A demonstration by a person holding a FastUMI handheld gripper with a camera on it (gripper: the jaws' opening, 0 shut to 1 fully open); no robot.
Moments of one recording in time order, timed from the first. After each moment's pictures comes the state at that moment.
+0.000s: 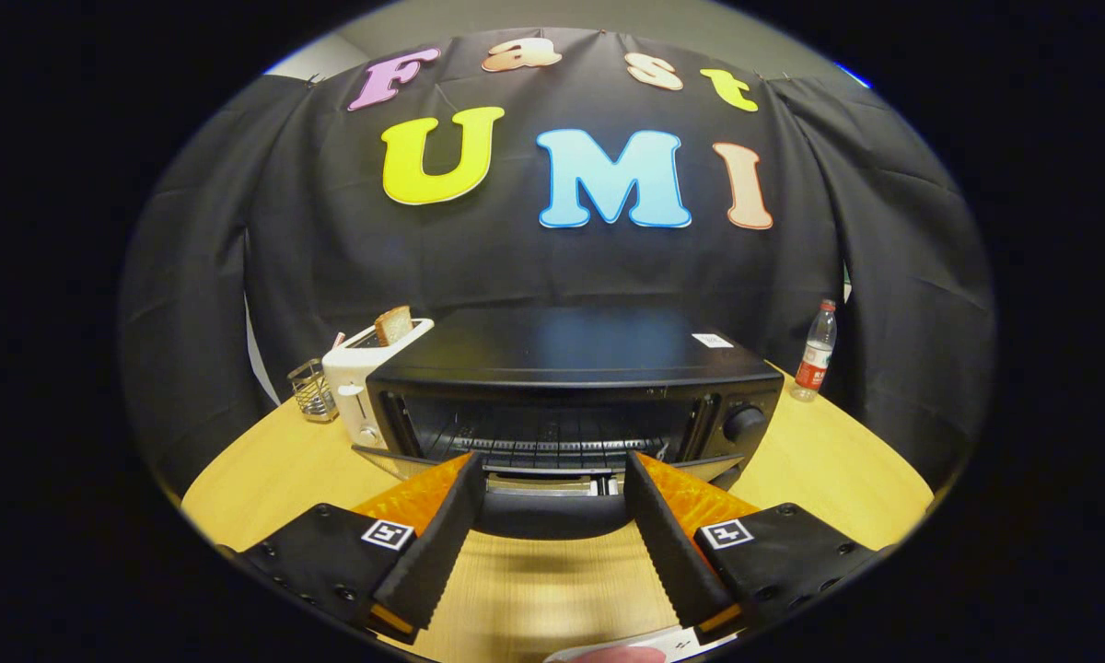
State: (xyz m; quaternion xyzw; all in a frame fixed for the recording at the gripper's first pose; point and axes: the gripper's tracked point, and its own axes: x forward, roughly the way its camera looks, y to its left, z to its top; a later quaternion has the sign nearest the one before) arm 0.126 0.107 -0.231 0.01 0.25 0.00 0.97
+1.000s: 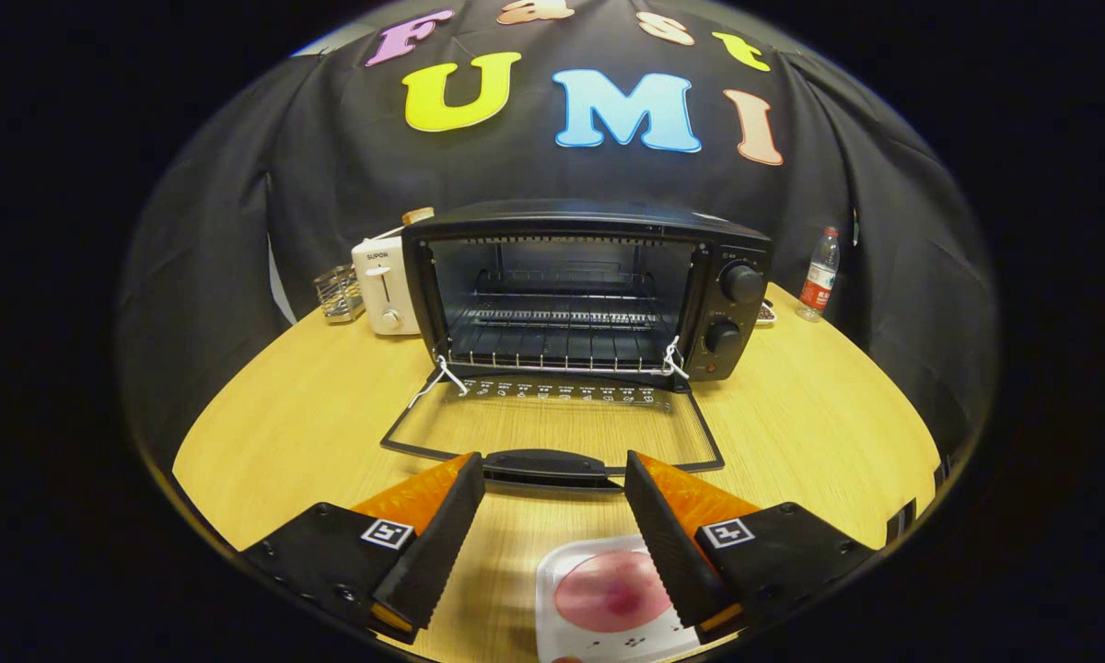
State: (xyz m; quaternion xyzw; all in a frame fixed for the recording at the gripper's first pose) arm 0.021 0.111 -0.283 0.01 0.35 0.04 0.93
